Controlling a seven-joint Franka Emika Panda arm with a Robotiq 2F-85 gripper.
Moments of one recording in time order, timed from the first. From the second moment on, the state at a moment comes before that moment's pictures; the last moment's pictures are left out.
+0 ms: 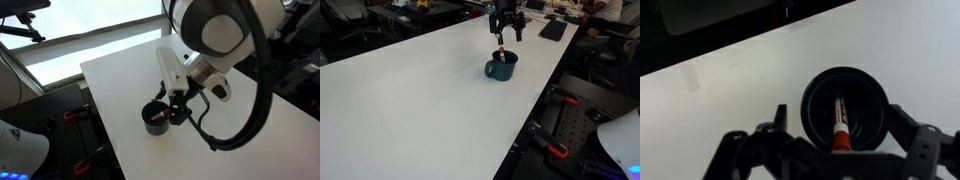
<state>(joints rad) -0.19 0.37 -0.17 -2.08 0.10 1.89 -0.03</state>
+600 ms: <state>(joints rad) -0.19 0.45 -0.17 -2.02 0.10 1.93 -0.03</state>
